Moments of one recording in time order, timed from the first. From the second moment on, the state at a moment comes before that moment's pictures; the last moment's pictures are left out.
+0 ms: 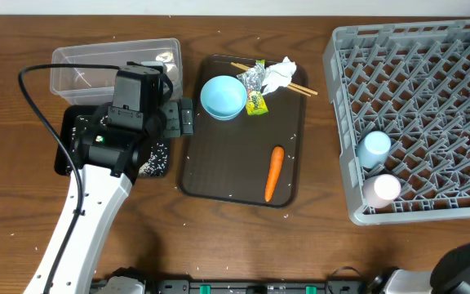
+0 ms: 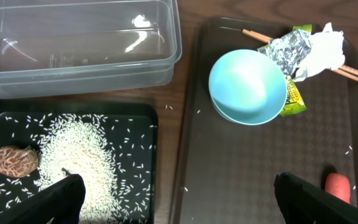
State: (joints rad) left arm -0.23 1.30 1.22 -0.79 -0.08 -0.22; right arm -0.61 1.59 1.44 0.02 0.42 -0.25
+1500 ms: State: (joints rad) left arm -0.23 1.30 1.22 -0.79 -0.08 -0.22; right arm -0.56 1.97 1.44 0.53 0.50 -1.01
